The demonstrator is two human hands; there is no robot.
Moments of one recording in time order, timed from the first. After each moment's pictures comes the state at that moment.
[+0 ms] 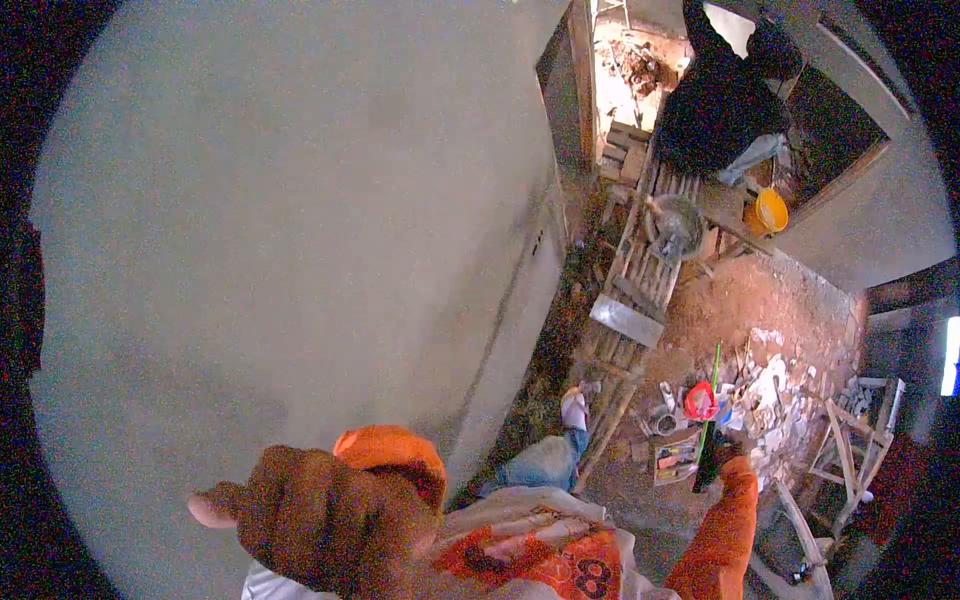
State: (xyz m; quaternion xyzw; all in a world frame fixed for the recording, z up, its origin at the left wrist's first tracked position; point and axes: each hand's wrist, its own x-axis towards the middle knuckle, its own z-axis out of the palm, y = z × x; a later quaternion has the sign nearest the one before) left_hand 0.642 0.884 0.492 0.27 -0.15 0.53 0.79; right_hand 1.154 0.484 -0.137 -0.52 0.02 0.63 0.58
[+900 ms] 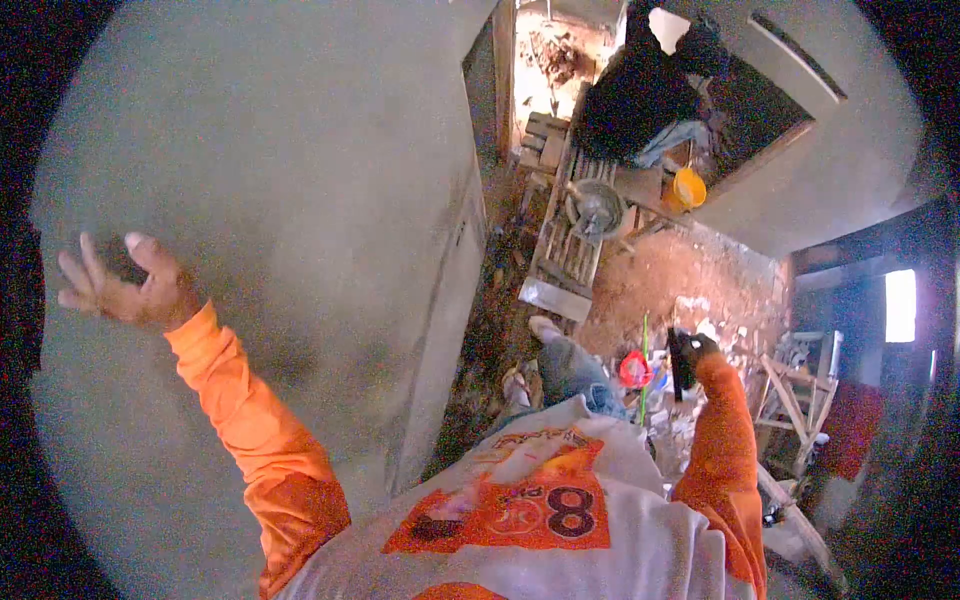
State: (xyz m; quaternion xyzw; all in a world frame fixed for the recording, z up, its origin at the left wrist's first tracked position) left_hand 0.465 1.074 0.508 -0.60 -0.35 -0.51 0.51; right_hand 1.119 0.708 0.142 -0.84 -0.34 0.39 0.16
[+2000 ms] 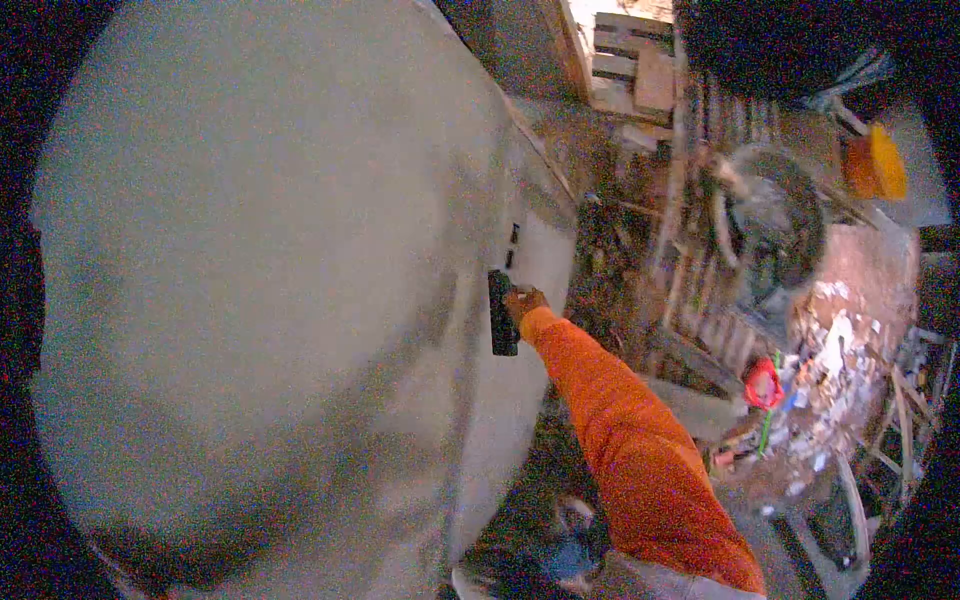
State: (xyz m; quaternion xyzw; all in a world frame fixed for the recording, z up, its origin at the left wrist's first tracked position) left_hand 0.533 1.151 0.158 -0.50 -0.59 0.11 0.63; right_hand 0.815 1.281 -0.580 -0.63 -0.27 0.66 0.31
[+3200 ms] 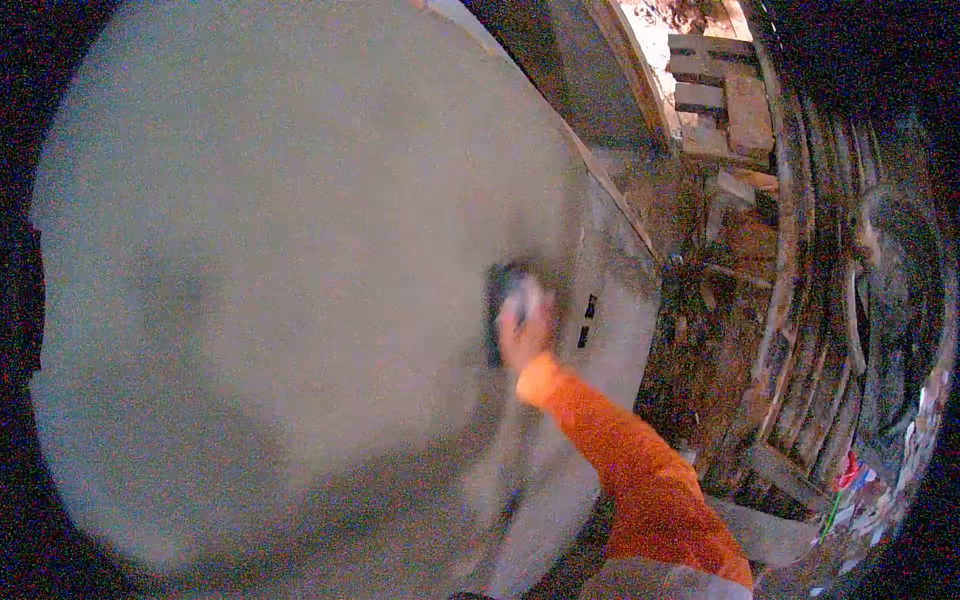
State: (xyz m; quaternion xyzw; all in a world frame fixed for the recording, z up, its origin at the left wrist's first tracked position) left_hand 0.516 1.166 0.127 -0.59 -0.28 0.26 0.71; right_hand 0.752 1.423 -0.560 -0.58 -0.31 0.39 0.65
